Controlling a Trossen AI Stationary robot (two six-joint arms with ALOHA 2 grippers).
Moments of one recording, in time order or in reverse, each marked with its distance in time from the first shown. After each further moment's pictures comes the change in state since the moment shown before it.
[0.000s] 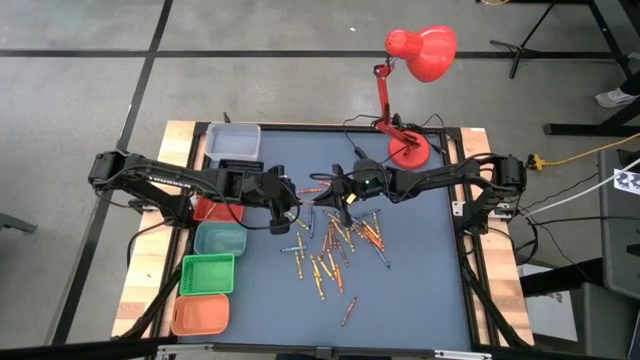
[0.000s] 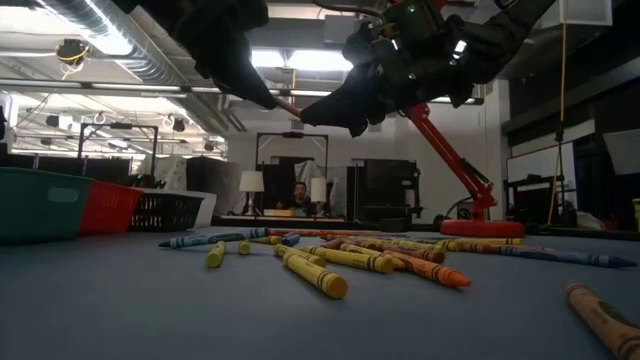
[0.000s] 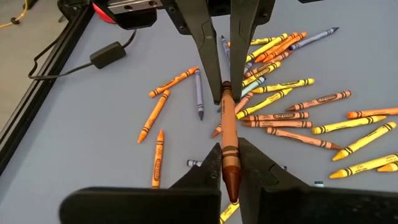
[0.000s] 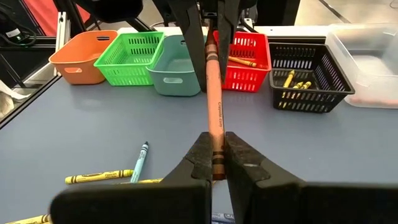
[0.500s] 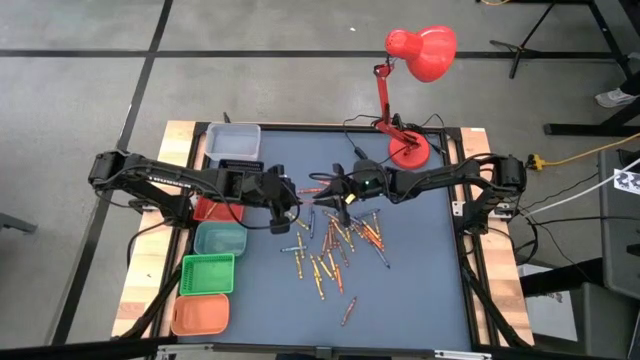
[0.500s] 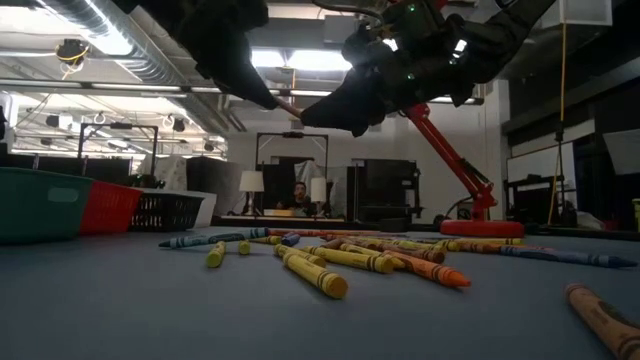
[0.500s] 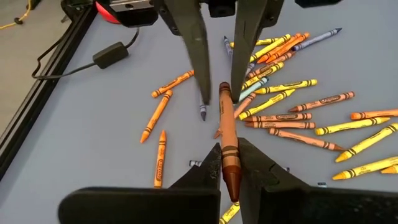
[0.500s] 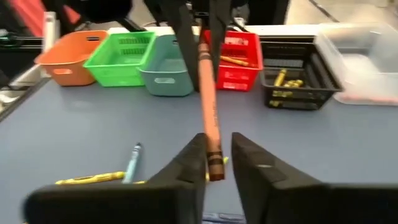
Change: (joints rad) left arm 0.000 0.000 0.000 0.000 -0.004 -0.001; right arm 0.001 0.000 0.000 -0.006 0.061 0.007
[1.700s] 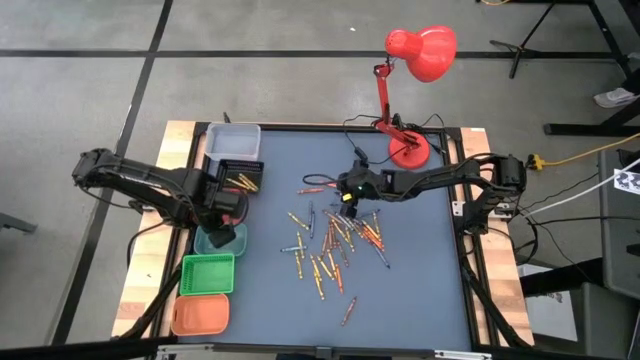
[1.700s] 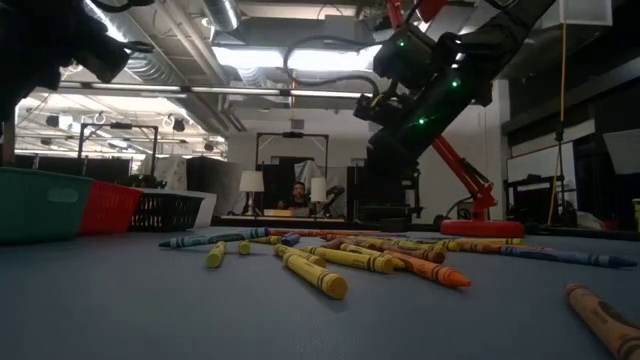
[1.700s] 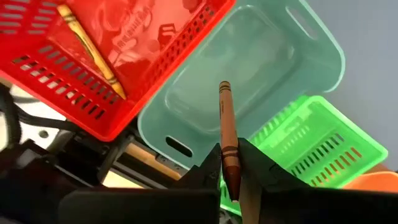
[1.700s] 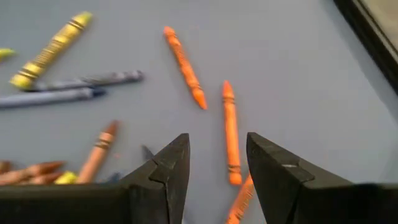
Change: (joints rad) left arm -0.132 -0.216 0.001 -1.111 0.382 -0.847; right arm -0.001 0.000 -0.003 -0.433 0.475 0.015
